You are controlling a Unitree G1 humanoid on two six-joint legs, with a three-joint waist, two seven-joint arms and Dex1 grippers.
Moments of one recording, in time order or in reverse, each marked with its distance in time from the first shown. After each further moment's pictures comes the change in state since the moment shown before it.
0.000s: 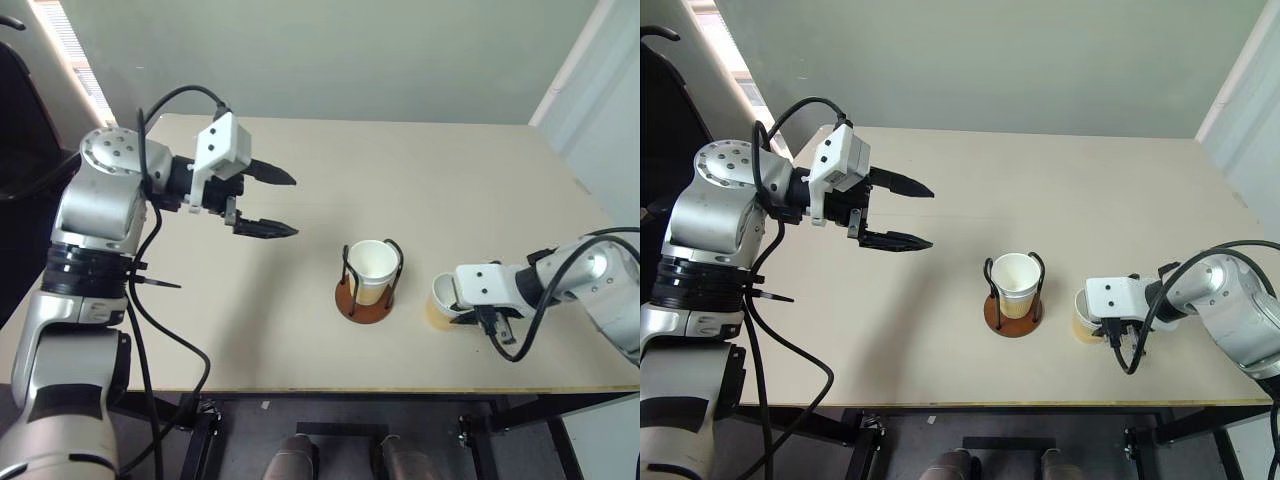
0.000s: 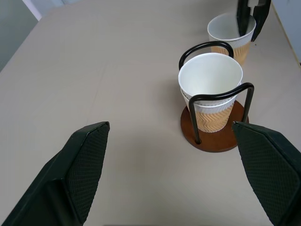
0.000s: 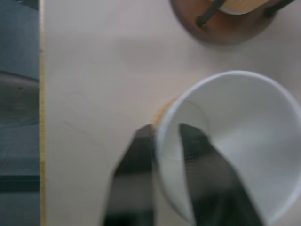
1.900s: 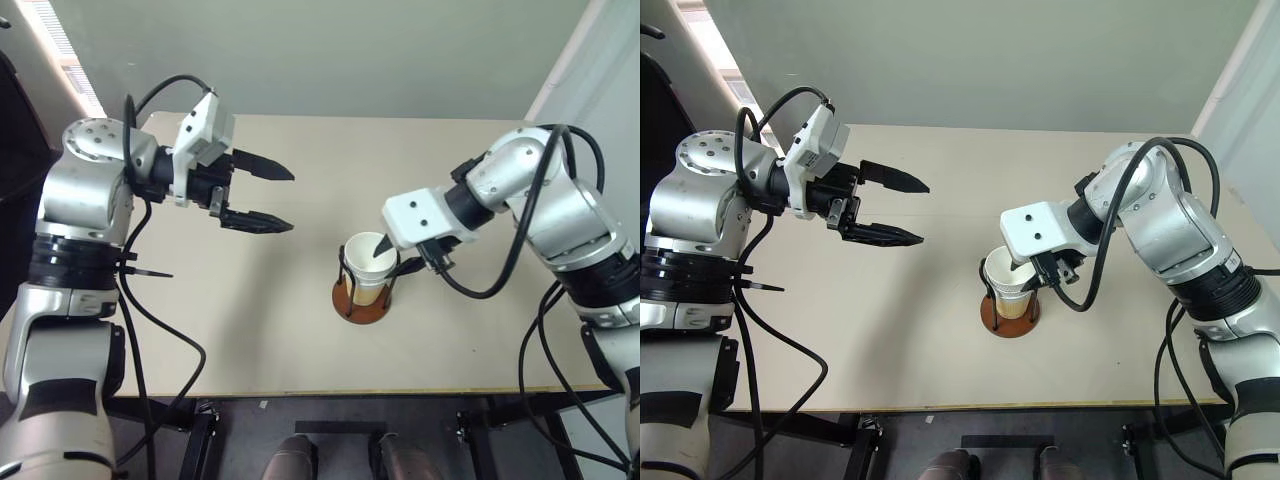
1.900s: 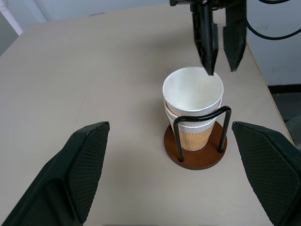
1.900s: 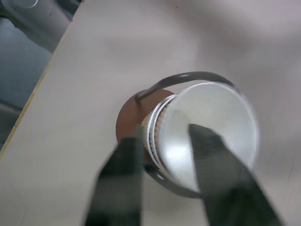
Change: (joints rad) left arm -0.040 0.020 0.020 0.030 -0.091 0.074 -0.090; right arm -0.615 0.385 0.152 0.211 -0.052 -0.016 0.249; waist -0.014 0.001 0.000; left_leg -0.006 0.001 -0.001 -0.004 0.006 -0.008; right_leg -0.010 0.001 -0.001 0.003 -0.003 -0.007
